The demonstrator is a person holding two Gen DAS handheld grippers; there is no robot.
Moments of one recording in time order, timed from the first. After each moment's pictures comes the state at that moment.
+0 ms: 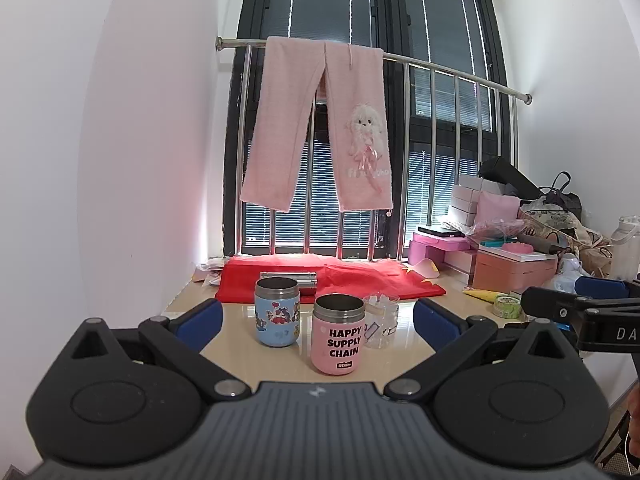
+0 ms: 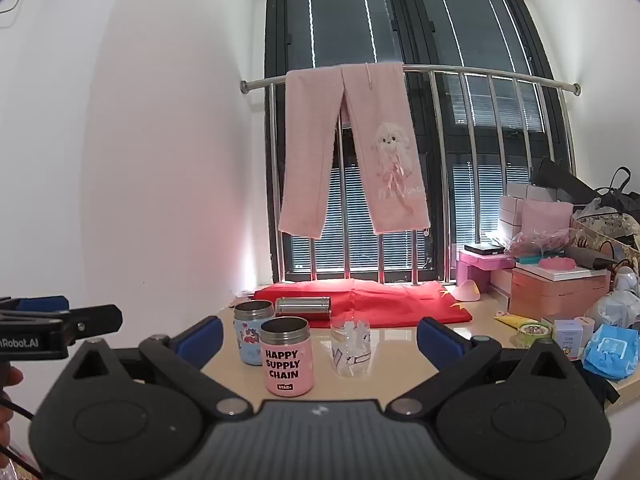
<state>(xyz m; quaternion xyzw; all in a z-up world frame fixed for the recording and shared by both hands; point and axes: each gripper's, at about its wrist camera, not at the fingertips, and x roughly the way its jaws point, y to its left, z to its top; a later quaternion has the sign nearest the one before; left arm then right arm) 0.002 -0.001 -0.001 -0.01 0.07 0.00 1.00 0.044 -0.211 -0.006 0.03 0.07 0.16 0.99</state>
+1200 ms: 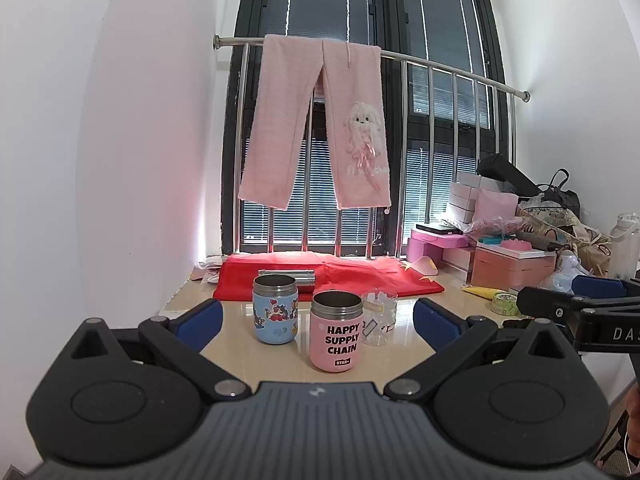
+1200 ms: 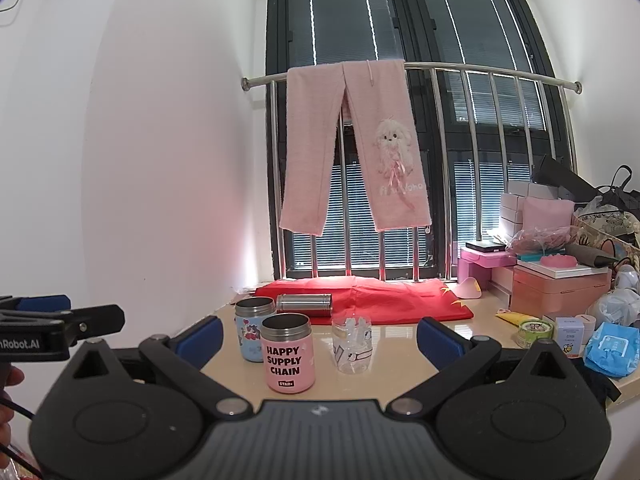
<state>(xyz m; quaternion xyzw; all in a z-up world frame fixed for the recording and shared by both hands) 0.002 0.001 -0.004 -0.01 0.07 -0.01 1.00 0.043 -0.210 -0.009 0.03 0.07 0.16 0.98</state>
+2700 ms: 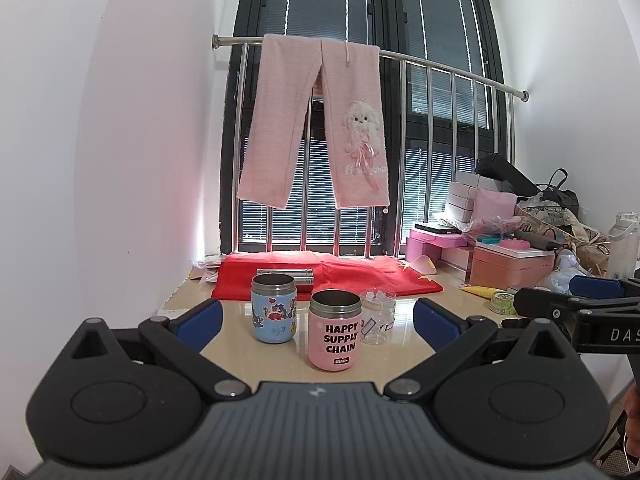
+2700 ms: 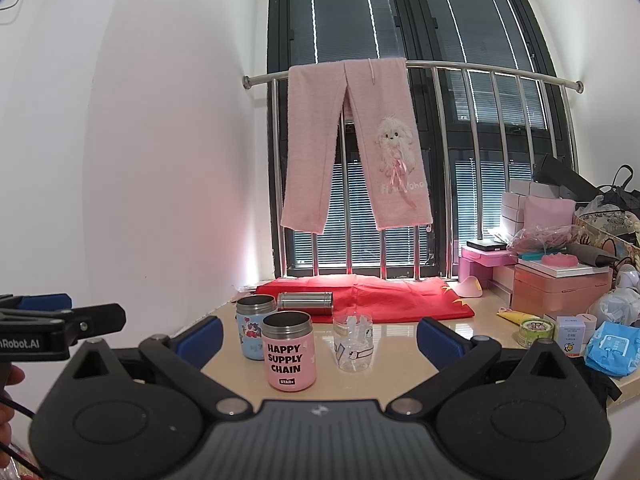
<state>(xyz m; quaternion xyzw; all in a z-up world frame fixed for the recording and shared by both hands) 0.002 0.000 -0.005 -0.01 0.07 0.00 1.00 0.045 -0.207 -0.012 0.03 0.07 0.16 0.98</state>
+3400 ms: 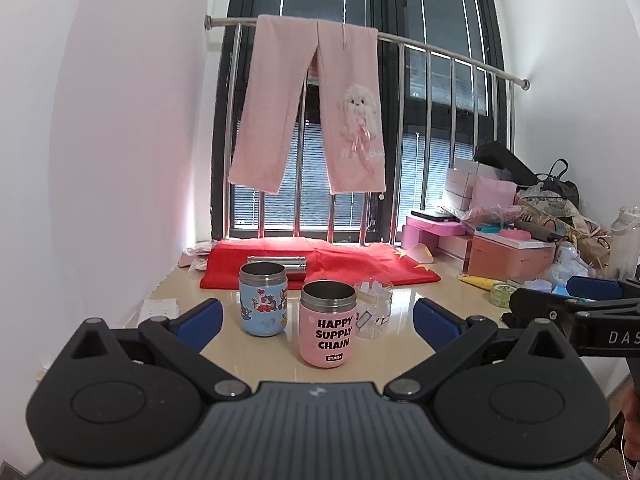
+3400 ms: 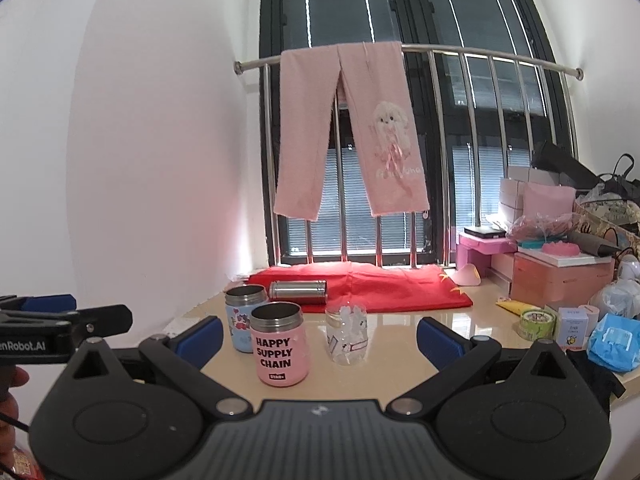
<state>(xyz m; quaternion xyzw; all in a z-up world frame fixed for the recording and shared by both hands) 0.041 -0.005 -0.008 -0.01 0.10 -0.02 0.99 0.071 -0.208 -0.018 0.03 0.10 0.15 0.98</state>
